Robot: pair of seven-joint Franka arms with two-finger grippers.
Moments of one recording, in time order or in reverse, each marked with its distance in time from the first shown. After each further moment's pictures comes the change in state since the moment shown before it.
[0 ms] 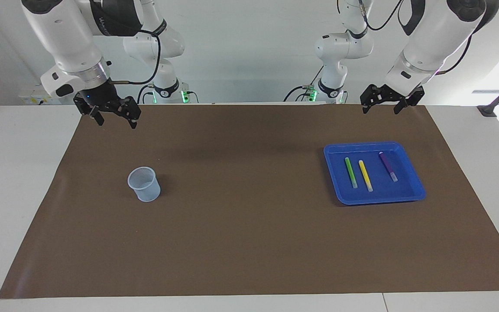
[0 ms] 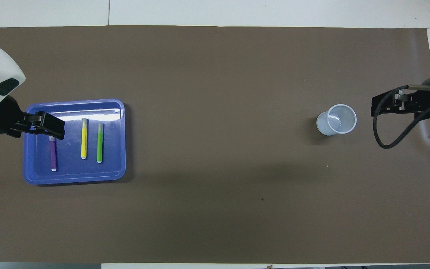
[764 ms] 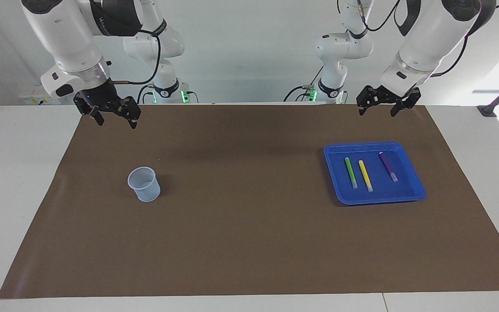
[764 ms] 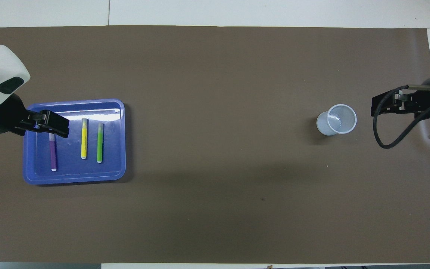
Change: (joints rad) left arm -0.014 0.001 0.000 0.020 -0.007 -0.012 -0.002; right arm 0.000 0.000 0.000 0.000 0.000 0.000 0.000
